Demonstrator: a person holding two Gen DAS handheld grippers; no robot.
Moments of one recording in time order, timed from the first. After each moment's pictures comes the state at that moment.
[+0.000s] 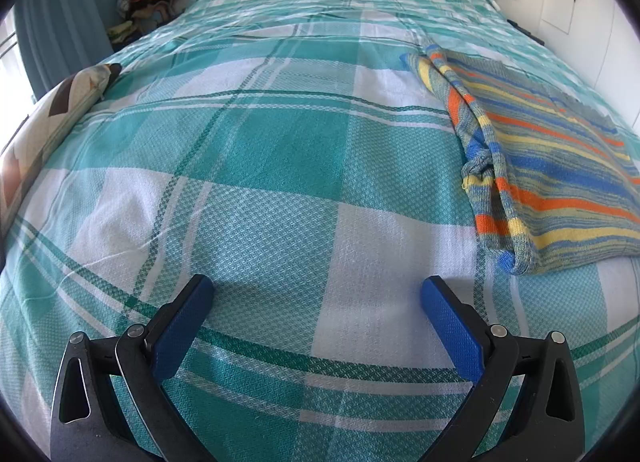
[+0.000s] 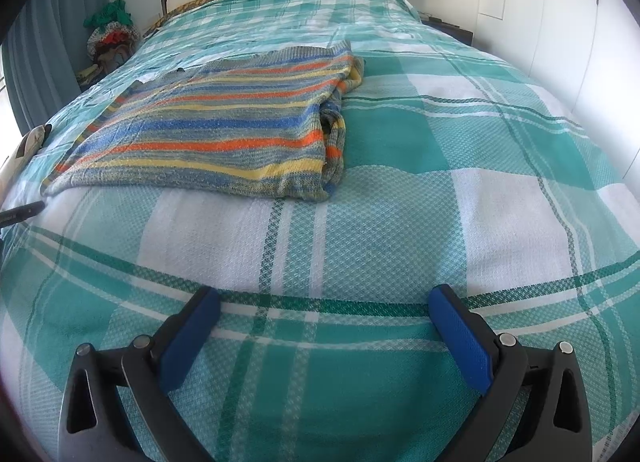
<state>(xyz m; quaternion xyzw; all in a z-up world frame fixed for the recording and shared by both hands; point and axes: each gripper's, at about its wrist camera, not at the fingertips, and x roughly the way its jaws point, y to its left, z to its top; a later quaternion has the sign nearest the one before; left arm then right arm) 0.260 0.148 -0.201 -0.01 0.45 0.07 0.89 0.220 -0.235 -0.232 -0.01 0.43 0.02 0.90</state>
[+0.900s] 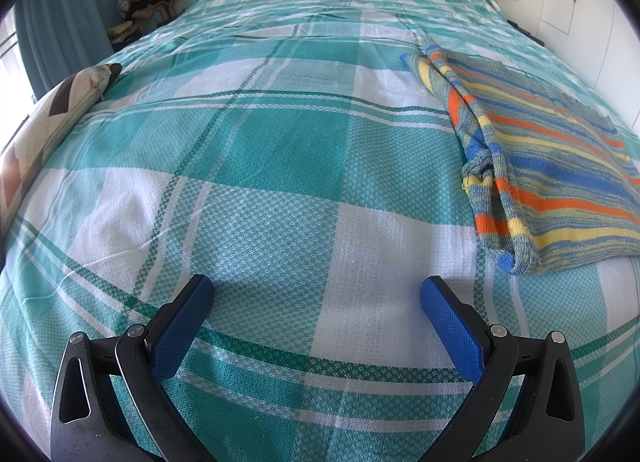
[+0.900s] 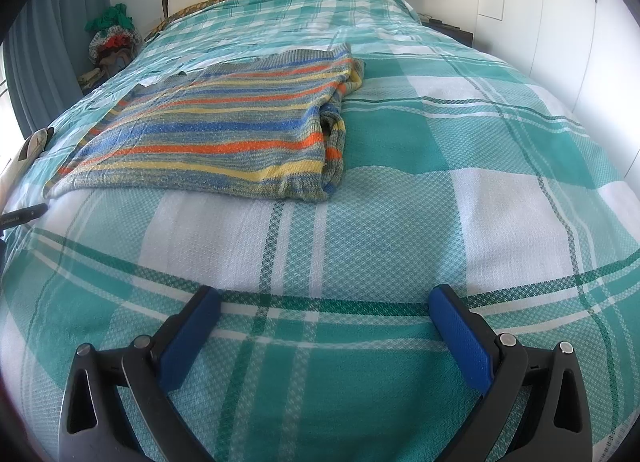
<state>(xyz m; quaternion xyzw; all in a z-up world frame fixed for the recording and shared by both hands) 0.260 0.148 -0.201 -0.01 0.45 0.07 0.89 0.218 -0.237 -0.231 0.00 0.42 0.02 0.91</state>
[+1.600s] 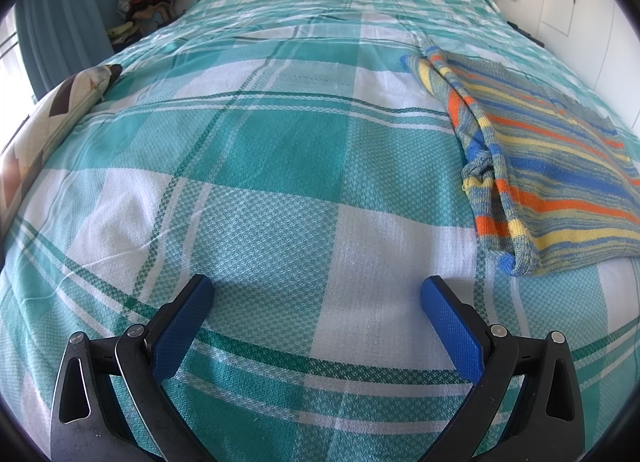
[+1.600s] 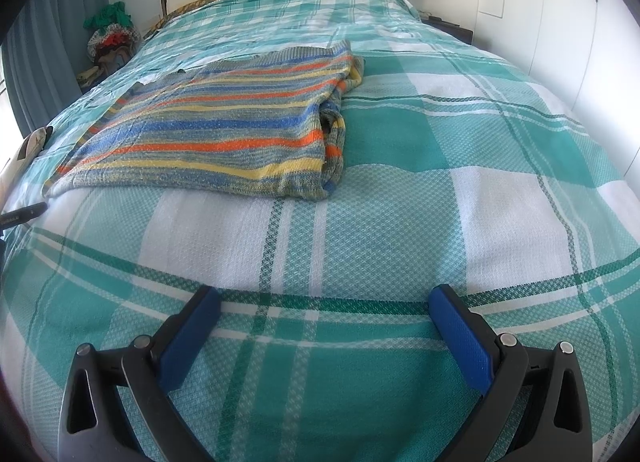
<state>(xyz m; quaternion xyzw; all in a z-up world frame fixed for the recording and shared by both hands) 0.259 0.148 -0.199 -0.01 0.45 0.07 0.89 0.218 -0.236 -0.231 0.00 0.43 0.02 0.90</state>
